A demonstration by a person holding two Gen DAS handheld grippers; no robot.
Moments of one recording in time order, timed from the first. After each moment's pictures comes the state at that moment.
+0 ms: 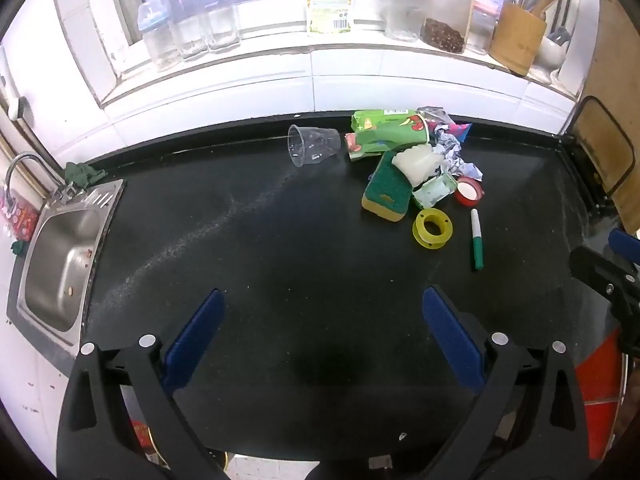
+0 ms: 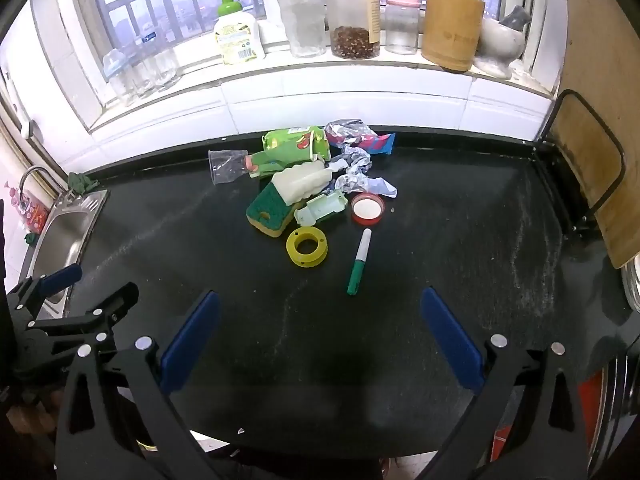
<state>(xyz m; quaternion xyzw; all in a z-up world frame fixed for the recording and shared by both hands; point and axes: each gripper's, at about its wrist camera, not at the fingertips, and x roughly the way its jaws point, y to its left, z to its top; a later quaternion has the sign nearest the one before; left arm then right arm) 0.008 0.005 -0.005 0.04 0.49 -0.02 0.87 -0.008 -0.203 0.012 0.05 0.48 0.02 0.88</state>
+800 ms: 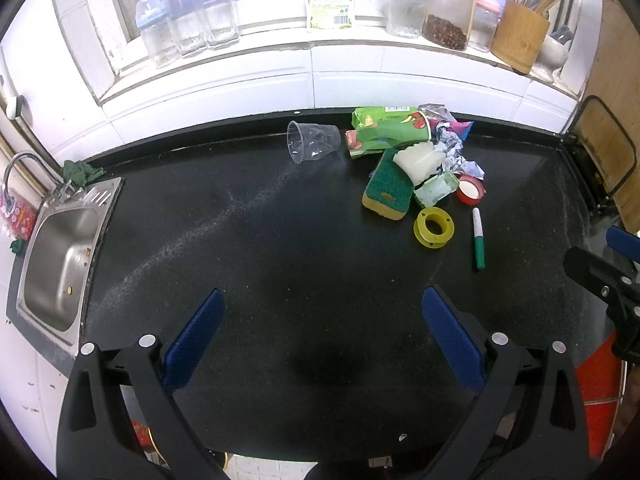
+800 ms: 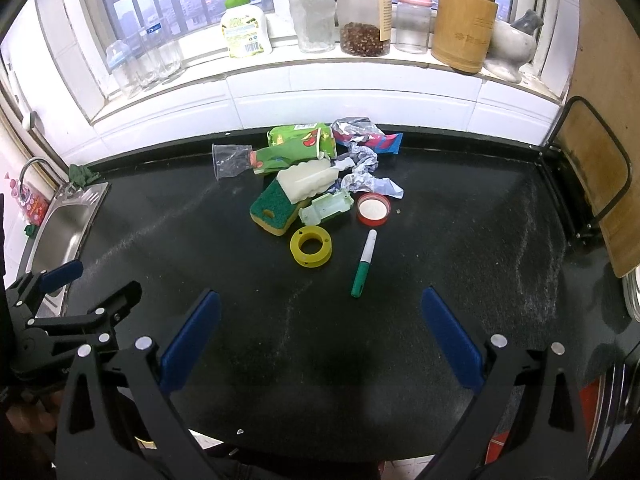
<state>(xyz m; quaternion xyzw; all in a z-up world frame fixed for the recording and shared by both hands) 0.013 0.007 -0.009 0.04 0.50 -0.02 0.87 -0.001 -0.196 0.010 0.04 0.48 0.03 0.87</state>
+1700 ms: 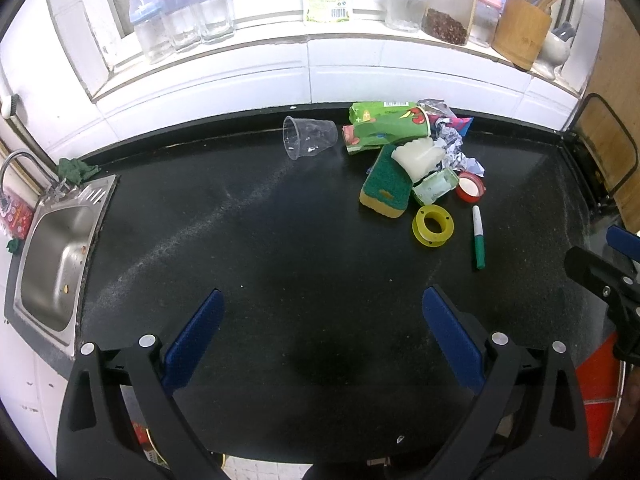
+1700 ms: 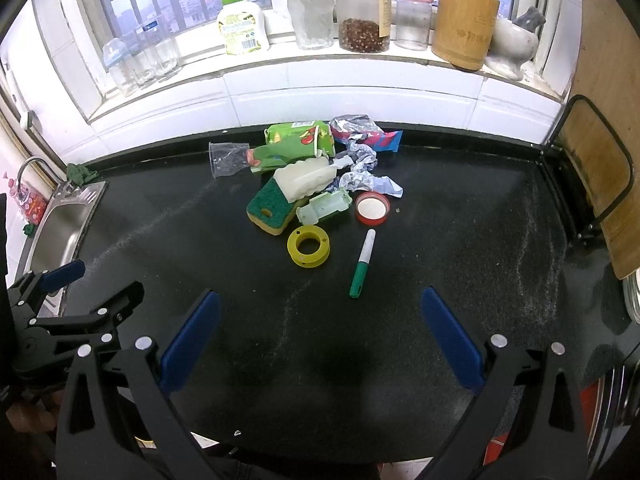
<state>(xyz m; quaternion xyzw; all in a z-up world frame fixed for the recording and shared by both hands) 0.019 0.001 -0.013 0.04 0.51 -0.03 0.86 0.005 -0.199 0.006 0.04 0.49 0.03 0.87</state>
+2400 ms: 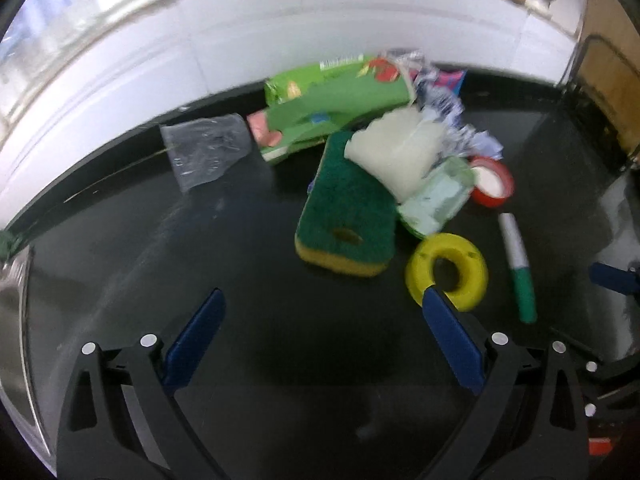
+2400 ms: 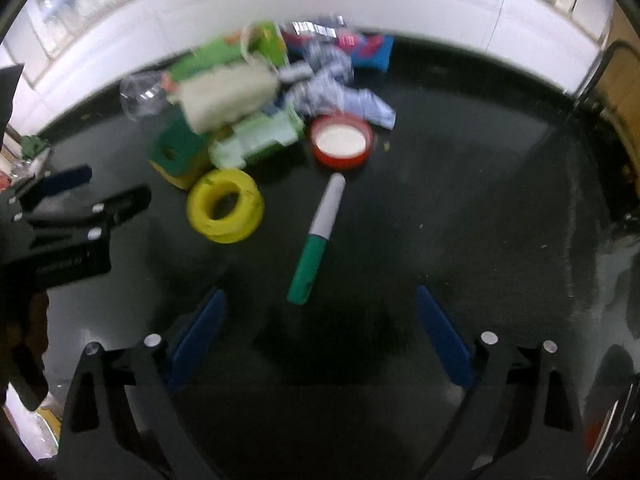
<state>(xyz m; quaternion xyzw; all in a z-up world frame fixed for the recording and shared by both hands) 0.147 -0.063 -0.142 0.10 0.51 -0.11 0.85 0.077 -0.243 -0.148 0.02 0.56 0.02 0.83</state>
